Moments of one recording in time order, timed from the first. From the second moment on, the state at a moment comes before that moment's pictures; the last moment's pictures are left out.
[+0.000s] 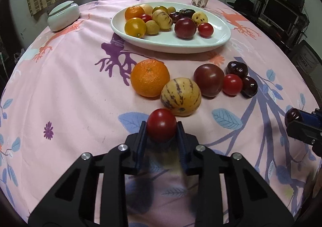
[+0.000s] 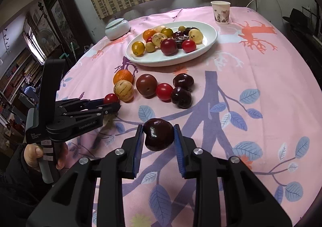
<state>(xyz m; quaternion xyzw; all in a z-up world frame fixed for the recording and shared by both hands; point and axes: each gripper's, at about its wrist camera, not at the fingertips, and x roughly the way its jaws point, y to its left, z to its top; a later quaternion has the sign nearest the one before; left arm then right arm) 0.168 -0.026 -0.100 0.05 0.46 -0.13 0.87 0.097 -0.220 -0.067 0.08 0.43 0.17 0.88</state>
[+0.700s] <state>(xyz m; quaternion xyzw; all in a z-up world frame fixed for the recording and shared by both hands) 0.147 -0.017 -0.056 0.04 0.44 -0.16 0.88 0.110 -0.192 -0.041 0.03 0.43 0.20 0.88</state>
